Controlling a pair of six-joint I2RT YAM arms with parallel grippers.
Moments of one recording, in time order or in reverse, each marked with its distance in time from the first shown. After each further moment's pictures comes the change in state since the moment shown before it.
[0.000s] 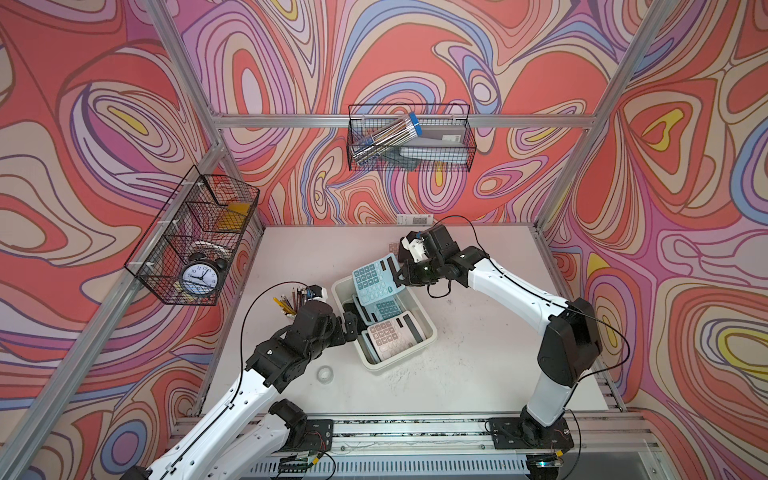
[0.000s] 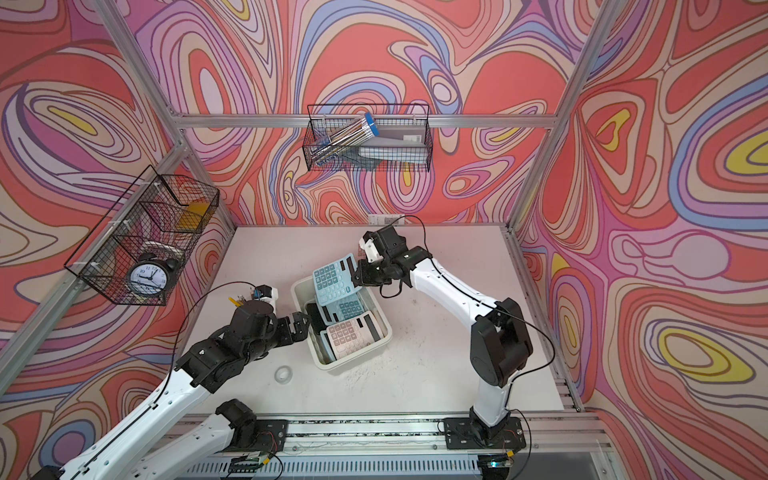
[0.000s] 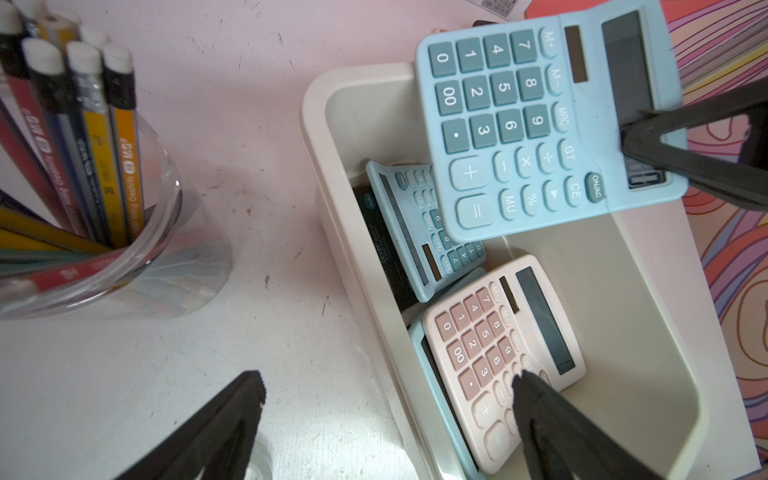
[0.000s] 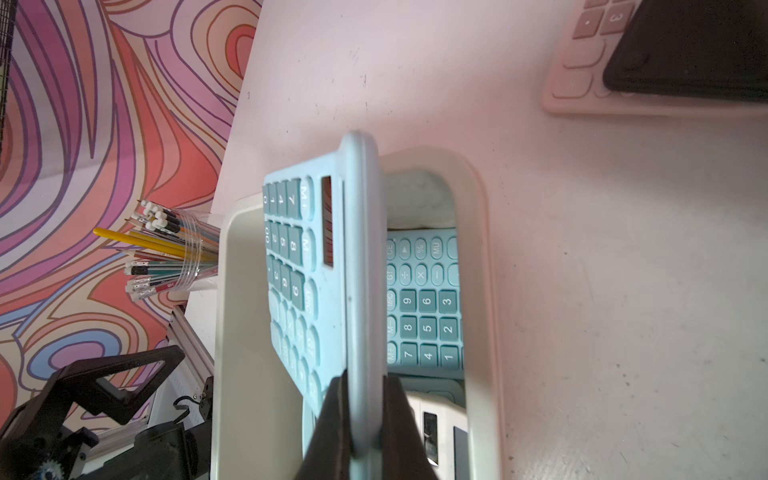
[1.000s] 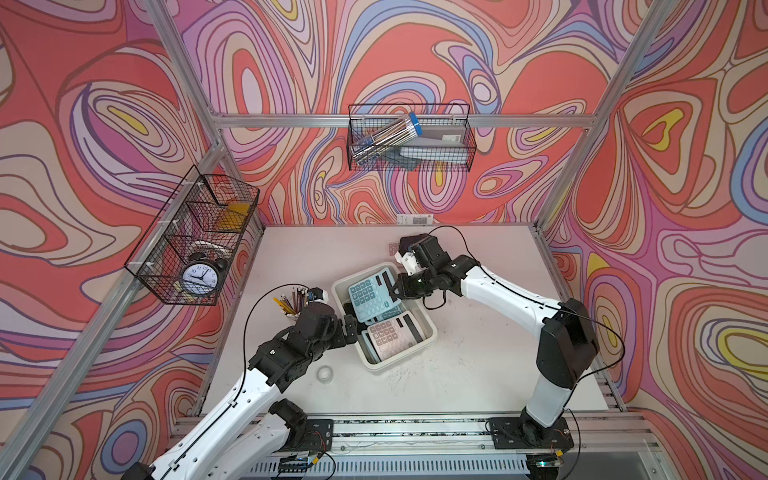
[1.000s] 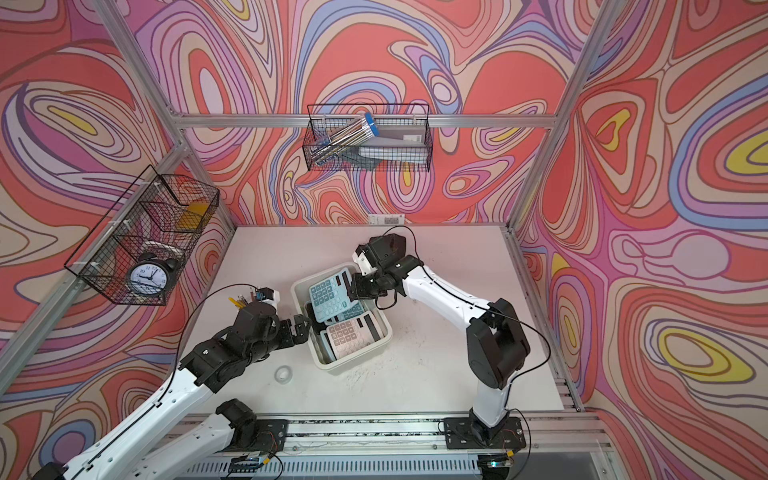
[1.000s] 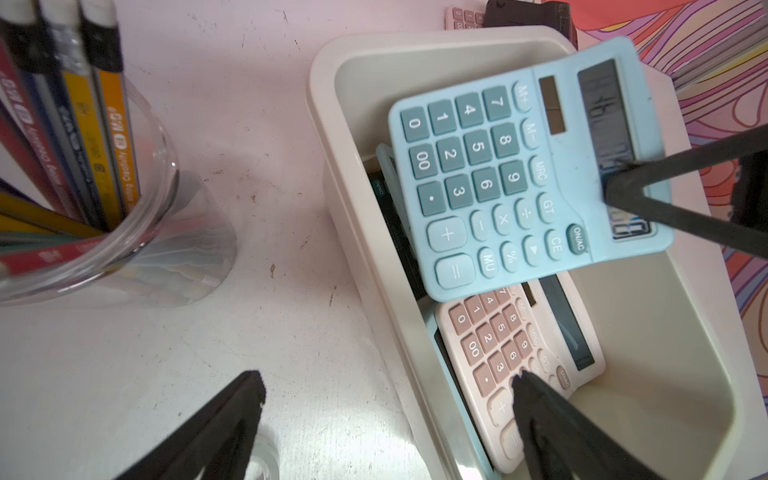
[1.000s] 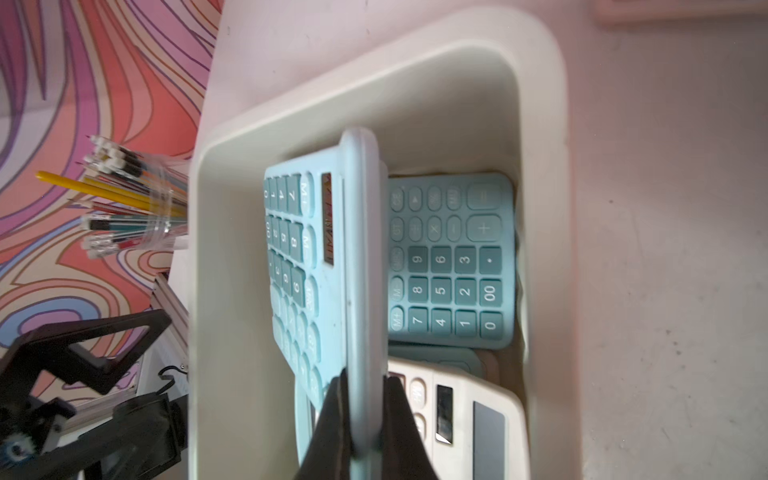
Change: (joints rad) left arm 0.000 0.006 -0.026 0.001 0.000 -0.001; right arm 0.056 -0.016 -0.090 -0.027 0.024 0.001
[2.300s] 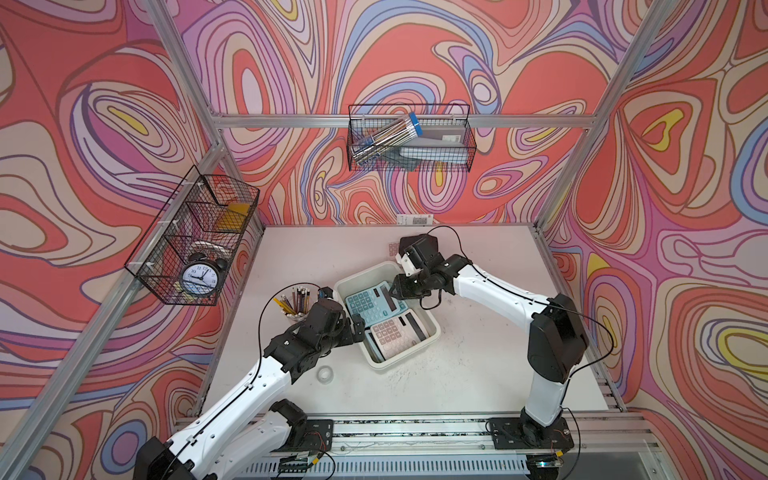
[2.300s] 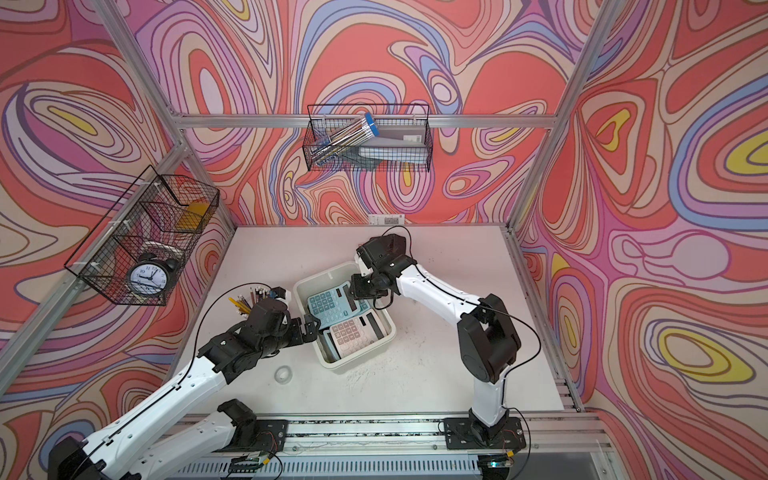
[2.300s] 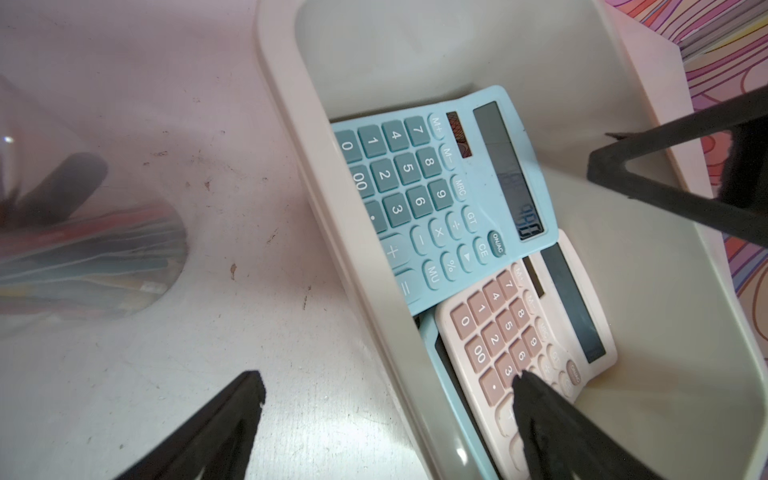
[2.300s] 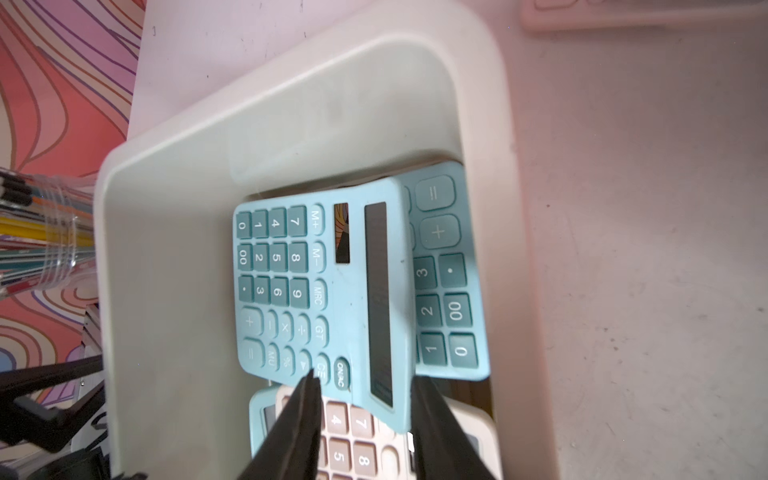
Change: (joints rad) left arm 0.002 0.121 -0.032 0.116 0.073 -0.004; right arm 0.010 0.040 0.055 -0.035 0.128 -0.006
